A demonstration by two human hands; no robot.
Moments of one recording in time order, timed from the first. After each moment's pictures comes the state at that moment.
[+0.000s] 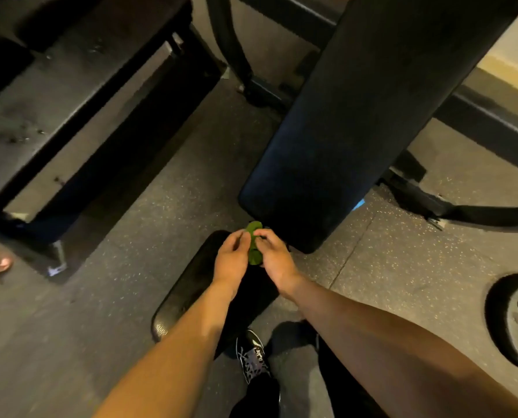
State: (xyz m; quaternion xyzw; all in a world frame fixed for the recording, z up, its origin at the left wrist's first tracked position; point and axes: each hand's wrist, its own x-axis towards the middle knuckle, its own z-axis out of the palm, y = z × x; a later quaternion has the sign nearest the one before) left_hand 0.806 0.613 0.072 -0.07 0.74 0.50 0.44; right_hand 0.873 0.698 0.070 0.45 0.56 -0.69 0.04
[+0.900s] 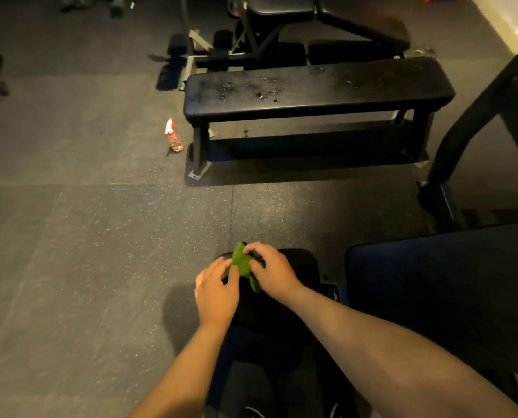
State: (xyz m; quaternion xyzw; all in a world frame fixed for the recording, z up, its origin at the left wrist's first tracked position) left_hand 0.899 0.474 0.084 -0.32 0.85 0.42 -0.02; right_hand 0.819 0.596 0.092 -0.14 0.83 -0.49 0.23
